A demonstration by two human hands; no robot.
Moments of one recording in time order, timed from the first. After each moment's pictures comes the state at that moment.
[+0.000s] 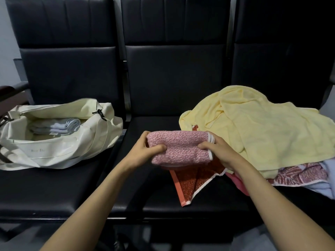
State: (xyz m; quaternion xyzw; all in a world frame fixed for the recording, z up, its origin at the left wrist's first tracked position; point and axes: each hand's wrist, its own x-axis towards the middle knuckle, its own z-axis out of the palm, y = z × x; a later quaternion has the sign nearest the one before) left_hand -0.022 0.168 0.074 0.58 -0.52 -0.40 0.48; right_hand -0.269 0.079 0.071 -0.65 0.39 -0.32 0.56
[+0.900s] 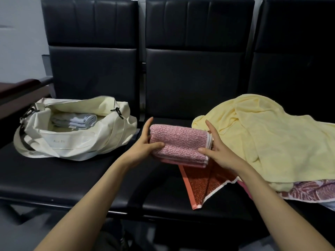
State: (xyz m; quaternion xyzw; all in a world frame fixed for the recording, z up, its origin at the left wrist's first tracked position) left_hand 0.014 0.176 0.078 0.53 -0.49 -0.45 0.52; right_hand -0.241 0.084 0.076 -0.76 0.32 -0.25 0.51
